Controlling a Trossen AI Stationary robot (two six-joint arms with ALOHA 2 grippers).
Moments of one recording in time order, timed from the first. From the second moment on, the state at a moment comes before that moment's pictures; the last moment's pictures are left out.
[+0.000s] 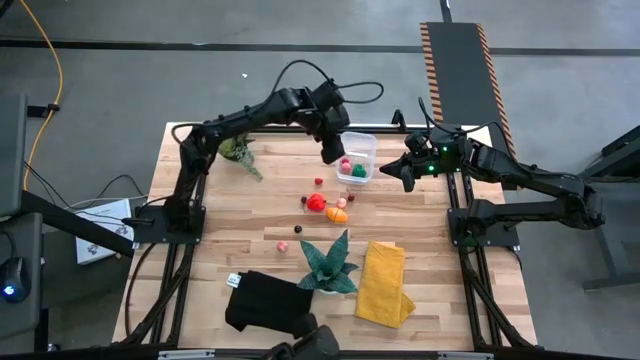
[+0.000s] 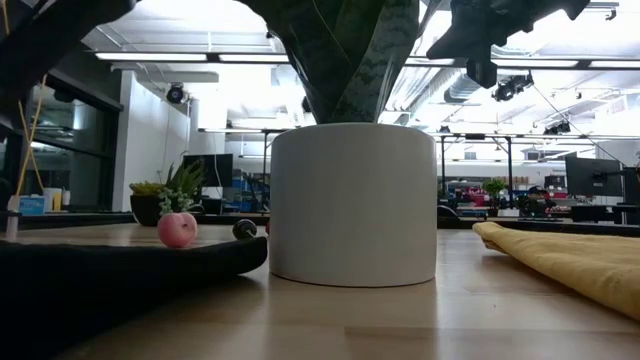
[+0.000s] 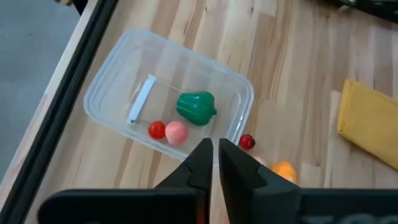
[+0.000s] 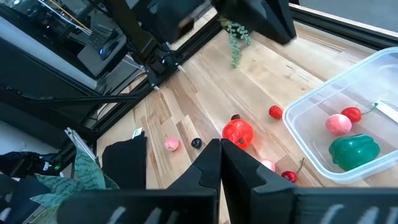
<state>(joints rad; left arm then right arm) 0.56 2.09 2.10 -1.00 0.25 0.10 -0.40 0.90 0.84 -0.38 -0.29 0.50</state>
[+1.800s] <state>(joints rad) 0.57 1.53 1.92 -1.57 0.27 0.11 -0.40 0.90 0.84 -0.38 -0.29 0.52</state>
